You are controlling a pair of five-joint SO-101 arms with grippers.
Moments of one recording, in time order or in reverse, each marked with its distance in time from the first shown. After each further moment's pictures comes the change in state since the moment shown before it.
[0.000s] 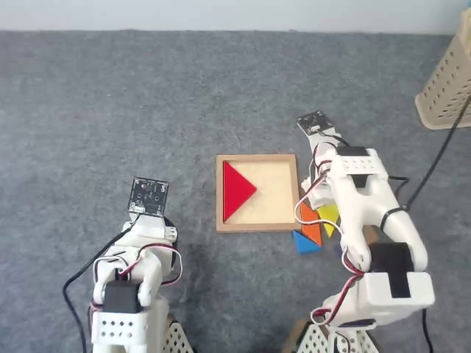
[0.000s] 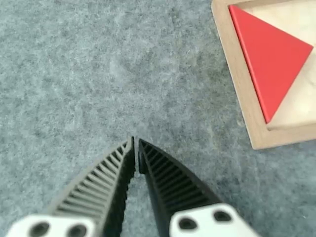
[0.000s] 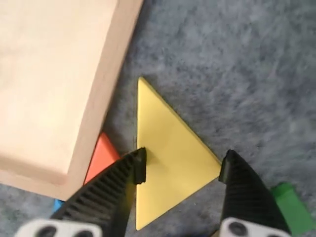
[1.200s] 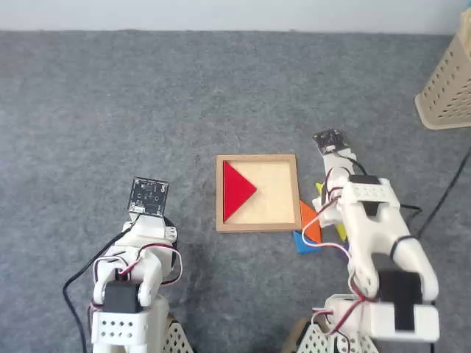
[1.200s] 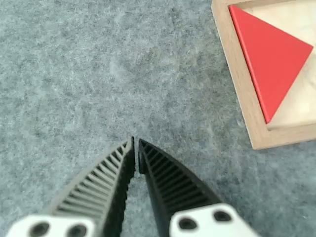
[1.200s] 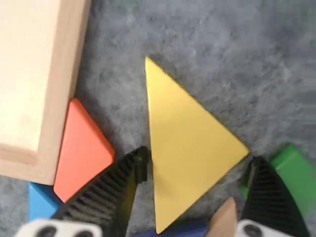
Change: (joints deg) left arm 0.0 0.0 0.0 0.0 0.0; right arm 3.1 -9.9 15.7 -8.1 -0.1
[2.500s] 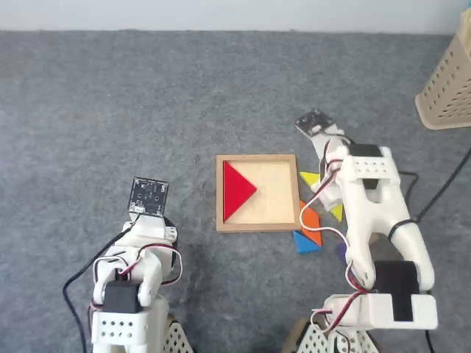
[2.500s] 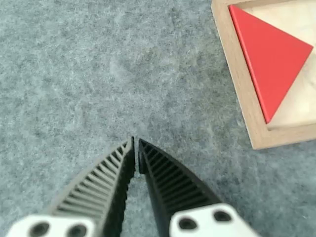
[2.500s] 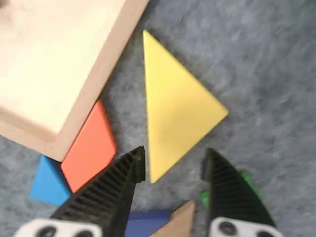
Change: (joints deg) left arm 0.0 0.0 0.0 0.0 0.0; right arm -1.3 1.7 -18.5 15.4 15.1
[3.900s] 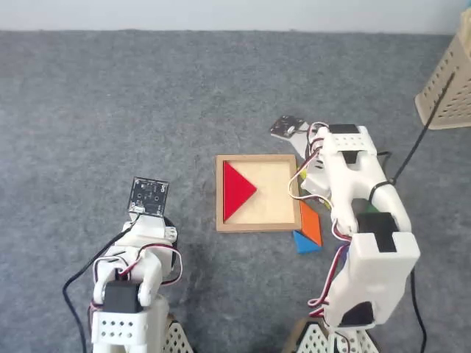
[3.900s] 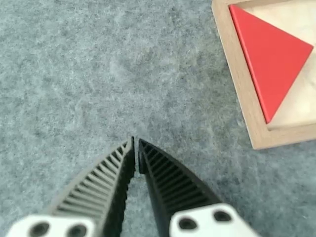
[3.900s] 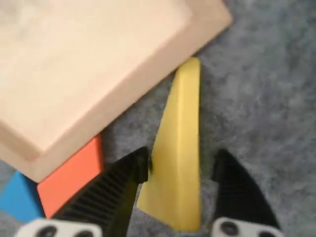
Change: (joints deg) left arm 0.0 0.0 0.0 0.0 0.0; right arm -3.9 23.2 -16.1 4.1 10.9
